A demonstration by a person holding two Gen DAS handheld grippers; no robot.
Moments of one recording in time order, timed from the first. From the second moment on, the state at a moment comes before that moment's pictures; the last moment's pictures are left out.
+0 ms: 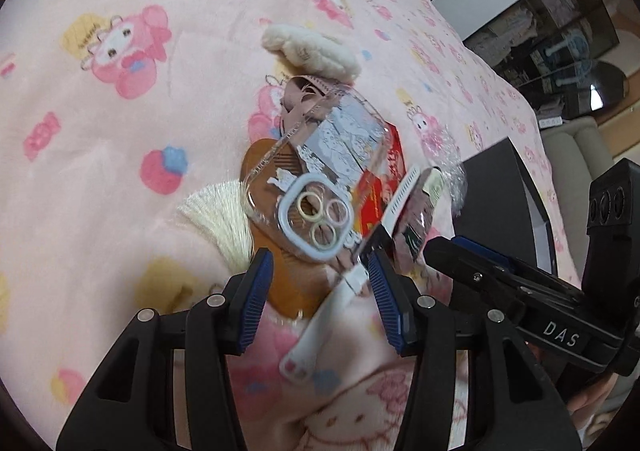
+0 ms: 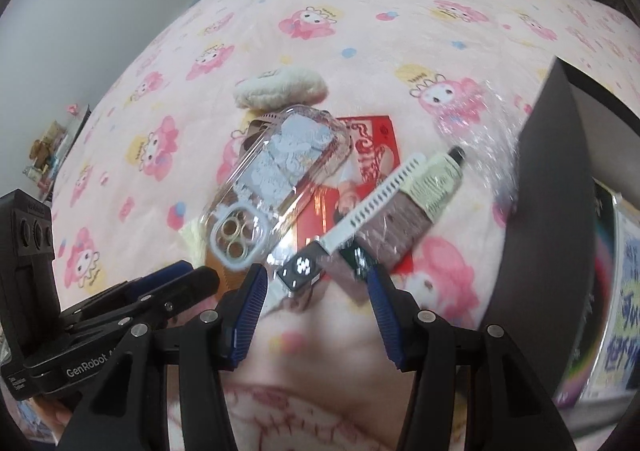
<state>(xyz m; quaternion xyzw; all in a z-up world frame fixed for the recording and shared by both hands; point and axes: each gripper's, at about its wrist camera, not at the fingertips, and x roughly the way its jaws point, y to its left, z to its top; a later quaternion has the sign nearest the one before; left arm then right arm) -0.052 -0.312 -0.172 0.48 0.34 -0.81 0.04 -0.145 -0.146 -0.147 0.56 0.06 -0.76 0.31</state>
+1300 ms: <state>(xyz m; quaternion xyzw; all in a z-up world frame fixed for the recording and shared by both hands) -0.036 -0.357 -0.190 0.45 0.41 -0.79 0.10 -0.218 -0.212 -0.185 0.60 0.05 -0.71 0.36</state>
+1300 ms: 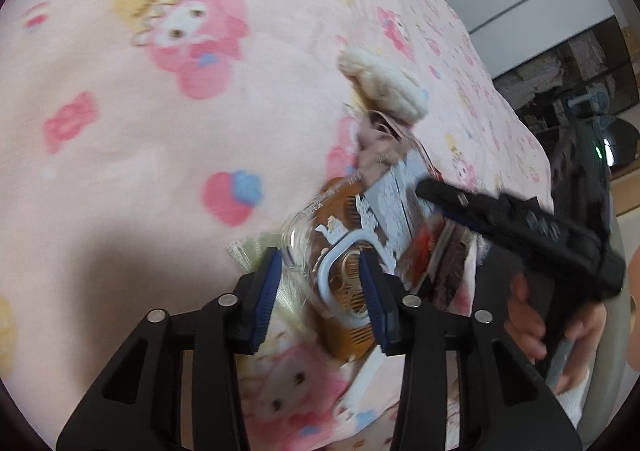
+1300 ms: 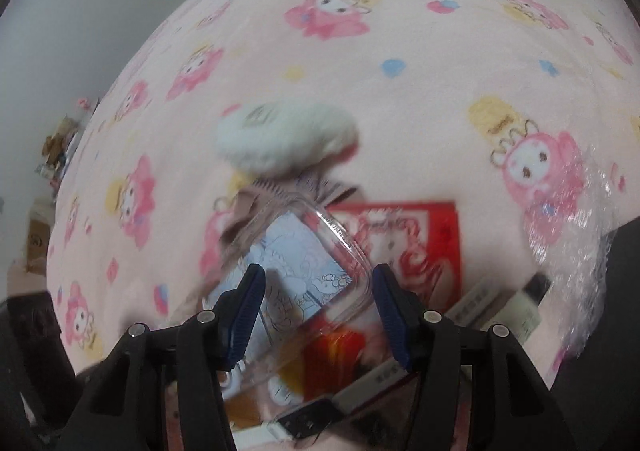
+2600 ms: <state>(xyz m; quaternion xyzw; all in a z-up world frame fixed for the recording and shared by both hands) -0.058 -0.219 -0.062 0.42 0.29 -0.86 -0.01 -0.133 -0.035 -0.047 0.49 -0.01 -0.80 0.34</state>
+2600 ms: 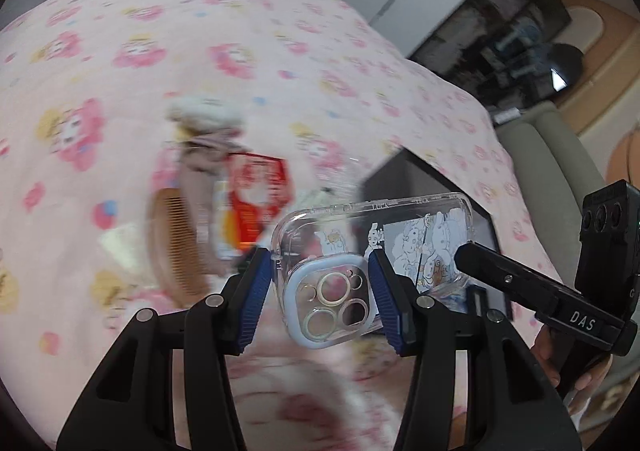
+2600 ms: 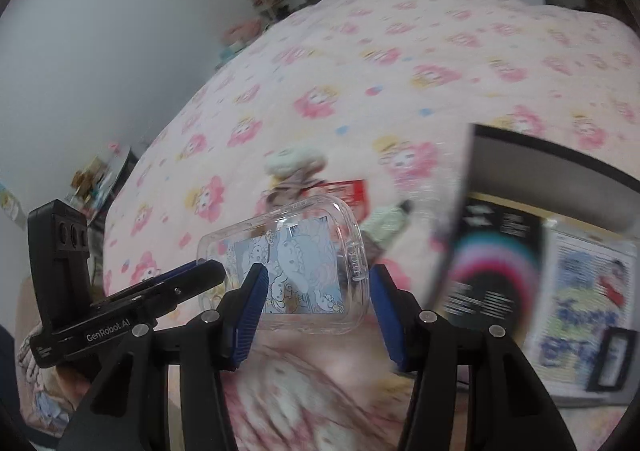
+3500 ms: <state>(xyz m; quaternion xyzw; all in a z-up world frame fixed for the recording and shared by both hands) -0.186 -0.012 -0.119 0.51 0.14 -0.84 -0.09 -0.198 0.157 -0.125 0.54 -0.05 -0.82 0.18</state>
